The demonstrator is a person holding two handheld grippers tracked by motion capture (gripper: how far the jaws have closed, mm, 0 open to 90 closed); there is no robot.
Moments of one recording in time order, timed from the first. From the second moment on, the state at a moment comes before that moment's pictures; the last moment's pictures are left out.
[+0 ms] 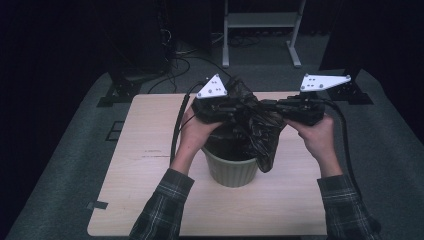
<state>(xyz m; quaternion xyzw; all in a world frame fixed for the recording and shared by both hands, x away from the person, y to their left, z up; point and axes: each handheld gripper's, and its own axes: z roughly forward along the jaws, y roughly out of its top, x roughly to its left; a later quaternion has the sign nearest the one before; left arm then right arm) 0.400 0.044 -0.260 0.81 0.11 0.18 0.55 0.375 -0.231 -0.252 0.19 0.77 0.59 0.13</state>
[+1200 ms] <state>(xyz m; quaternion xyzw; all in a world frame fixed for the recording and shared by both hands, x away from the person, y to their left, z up) 0.347 0.176 -0.296 0.83 0.16 0.19 0.50 0.367 -0.299 -0.301 0.32 0.74 0.57 0.16</state>
